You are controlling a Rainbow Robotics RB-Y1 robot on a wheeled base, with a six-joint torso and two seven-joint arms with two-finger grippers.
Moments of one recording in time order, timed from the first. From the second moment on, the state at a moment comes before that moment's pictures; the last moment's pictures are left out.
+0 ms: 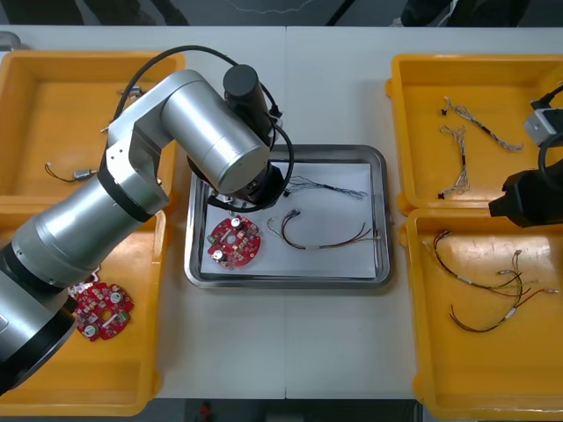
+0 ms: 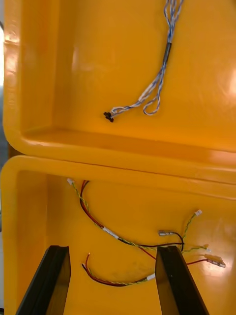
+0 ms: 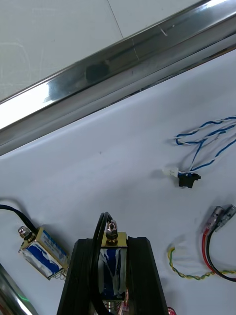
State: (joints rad) right arm -0.31 -0.65 -0.24 -2.17 -0.78 1.92 1.36; left arm -0.84 0.40 -0.62 -1.59 0.50 1.51 -1.12
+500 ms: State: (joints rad) right arm -0.25 -0.66 -0.26 -2.18 -0.71 1.92 1.32; left arm -0.84 0.40 -0.62 -1.55 0.46 1.46 -1.12
